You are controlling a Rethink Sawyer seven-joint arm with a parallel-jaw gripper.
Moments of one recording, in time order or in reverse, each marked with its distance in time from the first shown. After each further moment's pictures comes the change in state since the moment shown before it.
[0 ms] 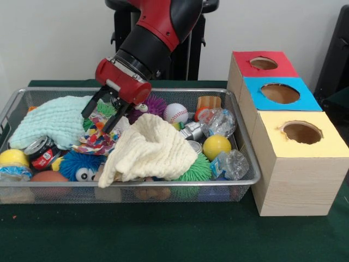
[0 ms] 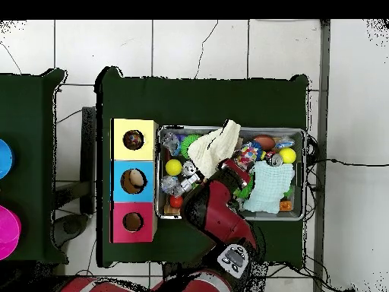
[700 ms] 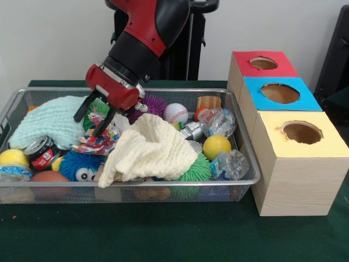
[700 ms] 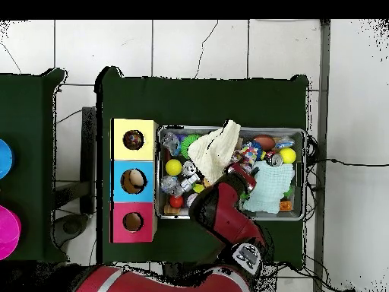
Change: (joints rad) arm -0.069 0.012 0.030 0.000 -0.033 0.042 0.000
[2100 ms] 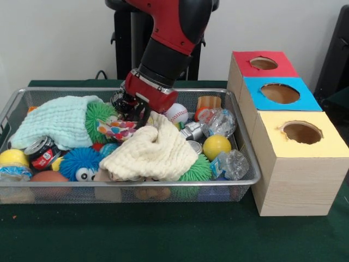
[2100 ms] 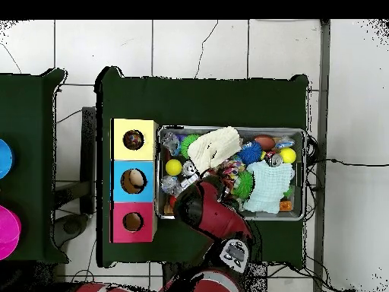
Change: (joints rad) arm 0.039 -0.062 0.062 0.000 -0.059 0.305 0.000
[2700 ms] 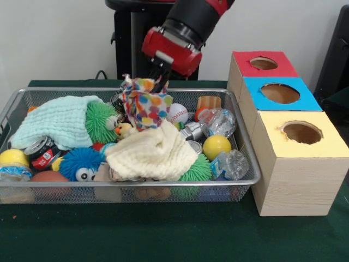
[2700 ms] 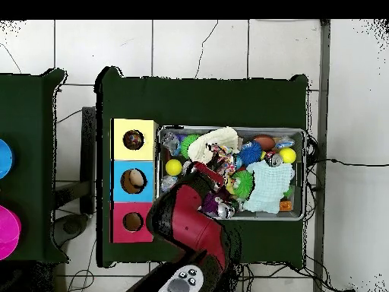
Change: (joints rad) arm 0.277 -0.053 -0.235 0.000 0.050 -0.100 0.000
